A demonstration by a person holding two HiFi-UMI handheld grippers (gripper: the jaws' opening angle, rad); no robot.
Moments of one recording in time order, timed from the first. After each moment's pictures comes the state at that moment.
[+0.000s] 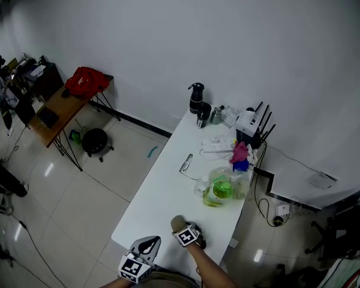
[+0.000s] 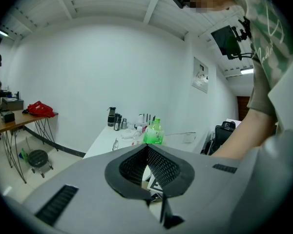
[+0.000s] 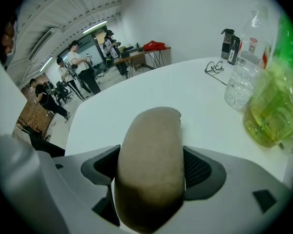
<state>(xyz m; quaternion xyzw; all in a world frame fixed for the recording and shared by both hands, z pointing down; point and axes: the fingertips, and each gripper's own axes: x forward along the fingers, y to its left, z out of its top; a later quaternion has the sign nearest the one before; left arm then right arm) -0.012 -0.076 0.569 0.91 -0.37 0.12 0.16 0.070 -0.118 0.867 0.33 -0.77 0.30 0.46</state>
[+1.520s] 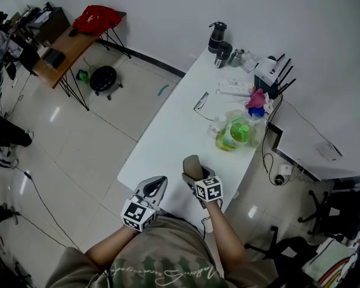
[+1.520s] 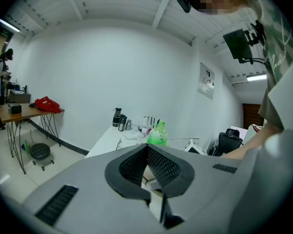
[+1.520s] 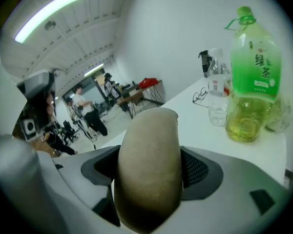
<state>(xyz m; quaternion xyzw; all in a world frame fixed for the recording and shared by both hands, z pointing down) -0.027 -0.076 0.564 0.90 -0.40 0.08 0.17 0.072 -0.114 0.748 0.39 -0.83 0.33 0.24</state>
